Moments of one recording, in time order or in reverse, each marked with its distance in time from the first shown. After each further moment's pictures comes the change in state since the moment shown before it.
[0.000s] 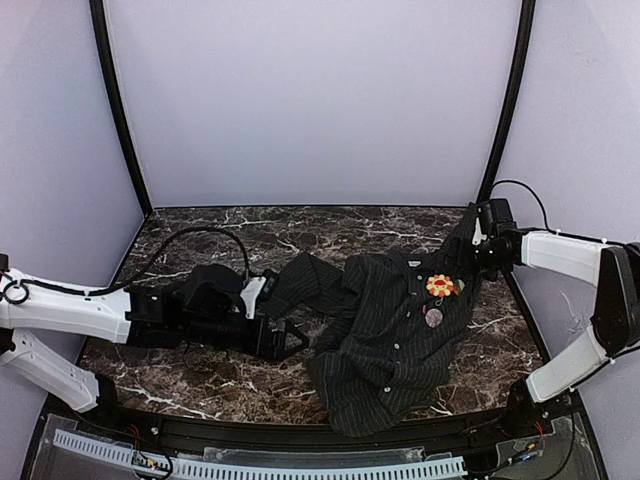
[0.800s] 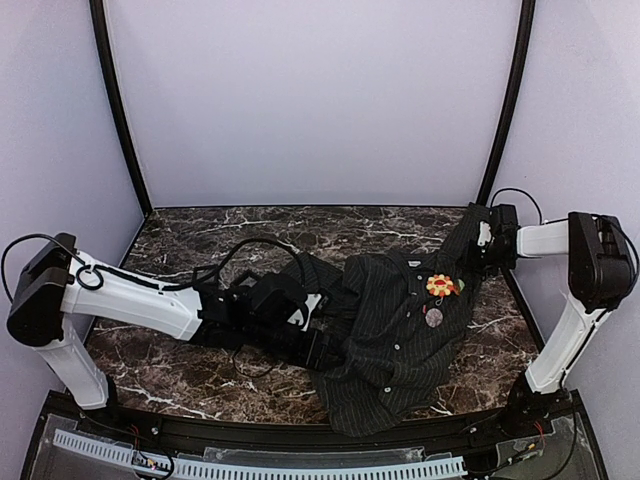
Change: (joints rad) left arm -0.083 0.423 0.264 0.021 0.127 -0.007; right arm -0.239 0.313 0.085 0.185 -0.222 -0.154
